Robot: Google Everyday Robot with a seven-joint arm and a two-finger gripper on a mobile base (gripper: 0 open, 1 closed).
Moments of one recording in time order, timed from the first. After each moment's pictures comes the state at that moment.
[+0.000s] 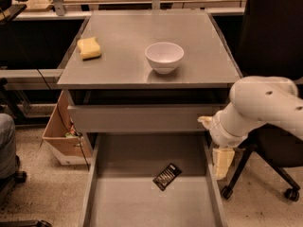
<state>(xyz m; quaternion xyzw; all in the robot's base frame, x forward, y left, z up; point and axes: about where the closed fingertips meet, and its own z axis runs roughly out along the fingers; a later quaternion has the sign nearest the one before) 0.492 -0.181 0.696 -0.73 0.67 0.01 0.14</state>
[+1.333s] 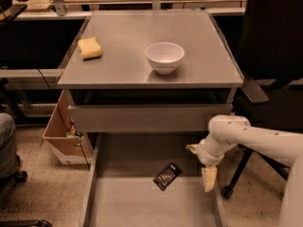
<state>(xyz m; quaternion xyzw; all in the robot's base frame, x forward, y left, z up) 0.542 -0.189 0.474 -0.78 0.61 0.08 0.10</state>
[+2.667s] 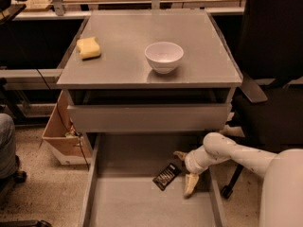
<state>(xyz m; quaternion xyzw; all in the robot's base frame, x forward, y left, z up) 0.574 -0.138 0.362 -0.74 0.61 0.16 0.22</state>
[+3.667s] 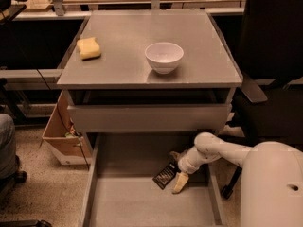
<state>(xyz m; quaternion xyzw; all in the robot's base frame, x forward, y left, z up) 0.580 -0.112 0.332 -0.67 0.69 0.21 0.18</state>
